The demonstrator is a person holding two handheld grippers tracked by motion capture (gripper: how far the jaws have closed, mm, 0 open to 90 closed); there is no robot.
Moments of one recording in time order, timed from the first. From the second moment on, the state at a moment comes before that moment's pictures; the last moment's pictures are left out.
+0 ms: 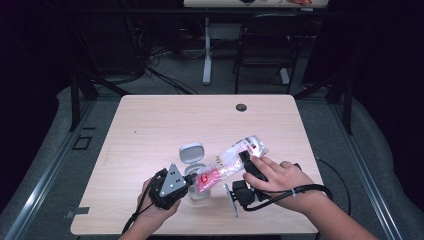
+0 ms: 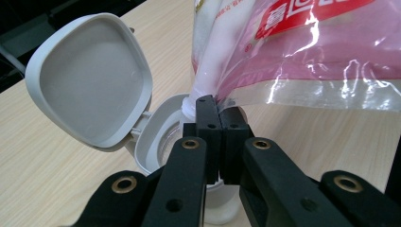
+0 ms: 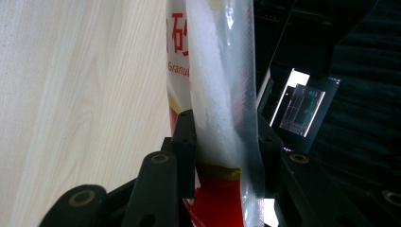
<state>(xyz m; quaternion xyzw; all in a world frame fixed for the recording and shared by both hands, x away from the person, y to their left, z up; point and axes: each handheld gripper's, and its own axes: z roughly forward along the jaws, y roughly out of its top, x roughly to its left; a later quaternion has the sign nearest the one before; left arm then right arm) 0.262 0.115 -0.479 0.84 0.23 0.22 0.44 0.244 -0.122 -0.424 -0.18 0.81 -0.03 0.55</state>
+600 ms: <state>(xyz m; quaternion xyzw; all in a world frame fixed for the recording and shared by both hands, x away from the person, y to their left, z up) 0.262 0.115 -0.482 0.84 0.24 0.21 0.44 0.242 -0.119 -0.420 -0.18 0.81 -0.03 0.55</state>
